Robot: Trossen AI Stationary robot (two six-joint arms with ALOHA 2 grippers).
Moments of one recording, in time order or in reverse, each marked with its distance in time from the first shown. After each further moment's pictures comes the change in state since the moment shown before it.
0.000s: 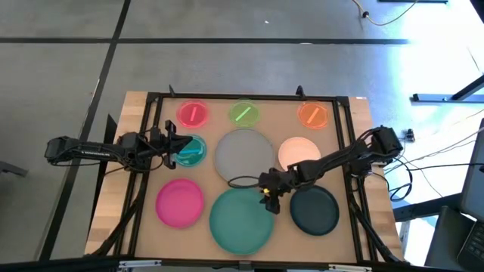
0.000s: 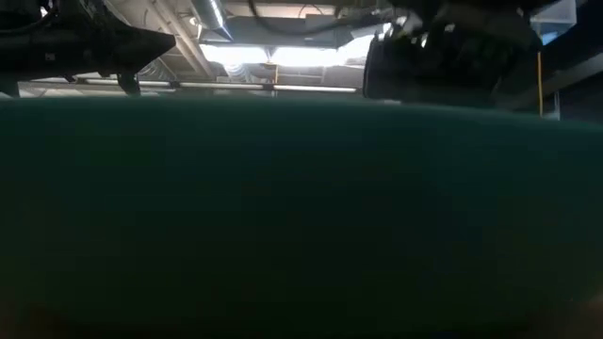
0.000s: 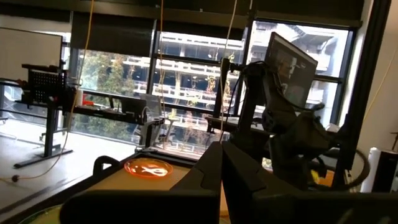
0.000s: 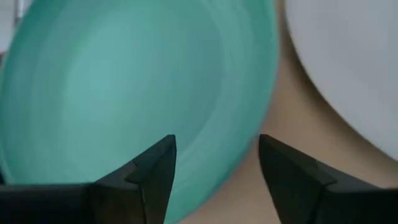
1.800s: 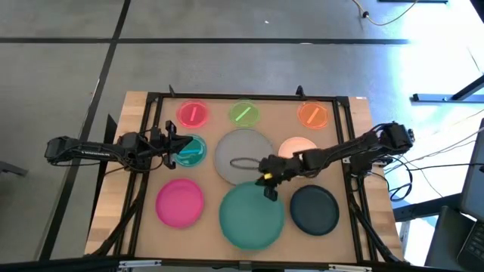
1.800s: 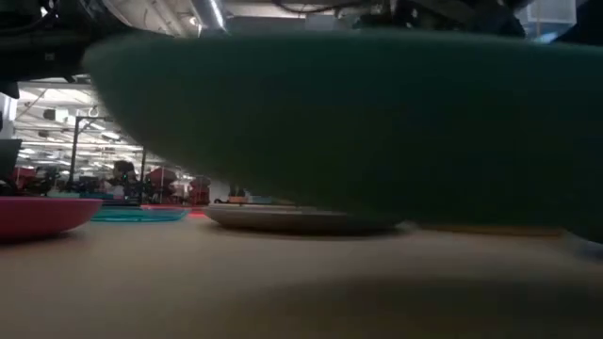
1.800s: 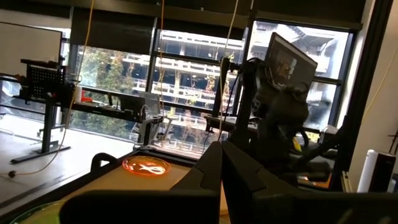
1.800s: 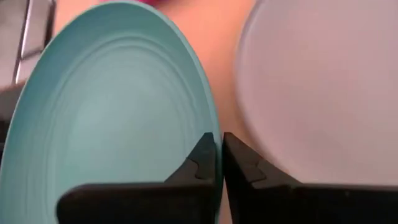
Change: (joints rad) left arm -0.001 0.000 0.000 -0.004 -0.001 -0.021; right arm -0.097 -0.132 -0.001 0.020 0.036 -0.071
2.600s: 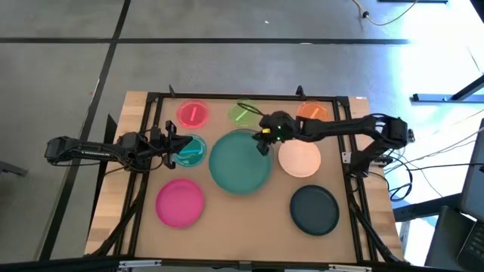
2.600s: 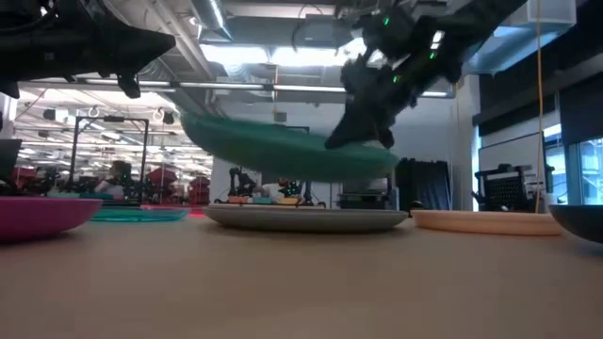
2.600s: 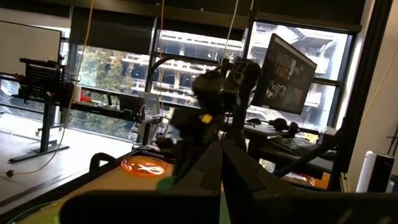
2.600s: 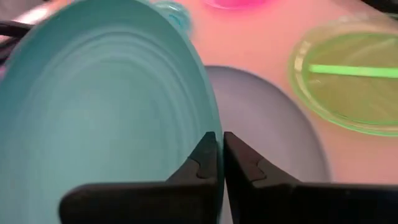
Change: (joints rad) left arm 0.000 0.001 0.000 0.004 0.001 -0.007; right arm -0.437 0.013 0.000 0.112 -0.009 -0.163
